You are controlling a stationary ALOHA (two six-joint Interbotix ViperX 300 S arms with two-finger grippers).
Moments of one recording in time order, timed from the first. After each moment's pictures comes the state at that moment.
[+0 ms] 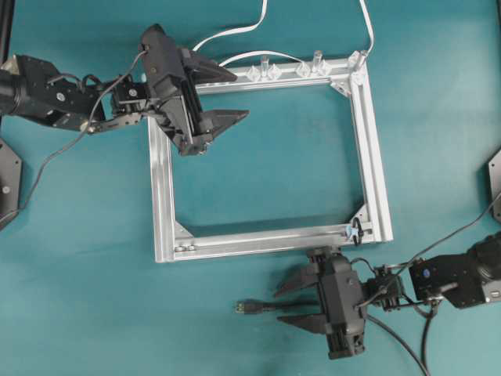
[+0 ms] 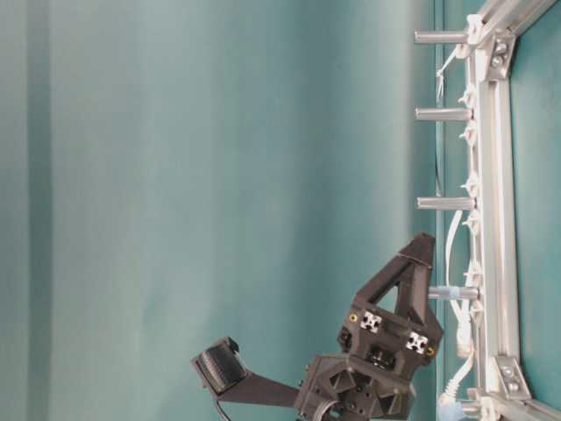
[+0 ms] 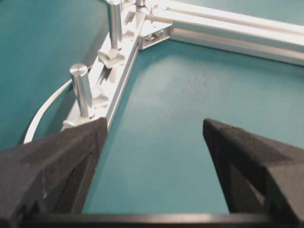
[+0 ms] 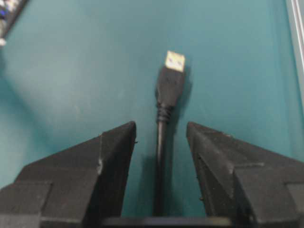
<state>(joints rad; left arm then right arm) 0.26 0.09 0.84 -0.06 -0.58 -0.02 0.50 0.34 0.76 0.41 -0.73 0.08</state>
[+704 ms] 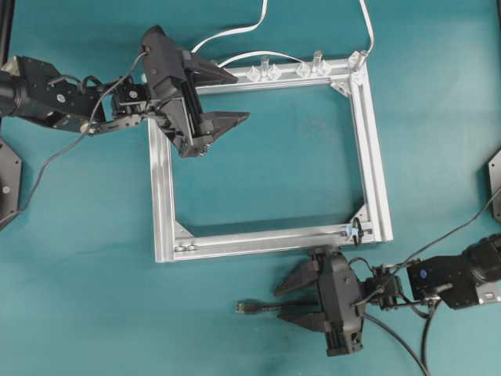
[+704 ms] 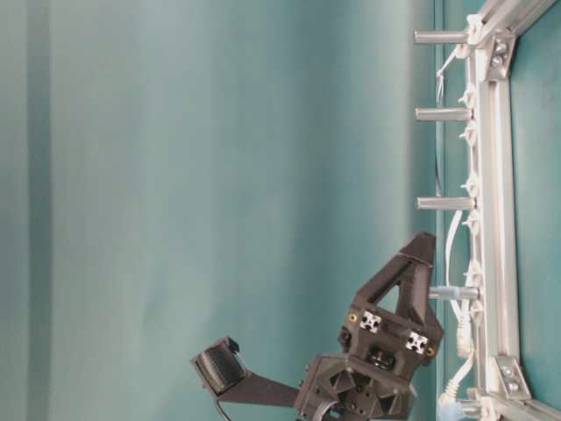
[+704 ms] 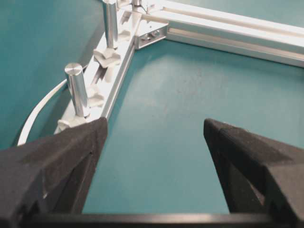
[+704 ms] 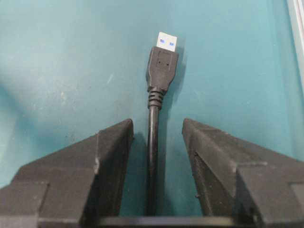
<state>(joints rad) 0.25 0.09 0.84 -0.06 -0.58 -0.03 0.50 0.37 0.76 0.43 -0.73 0.08</state>
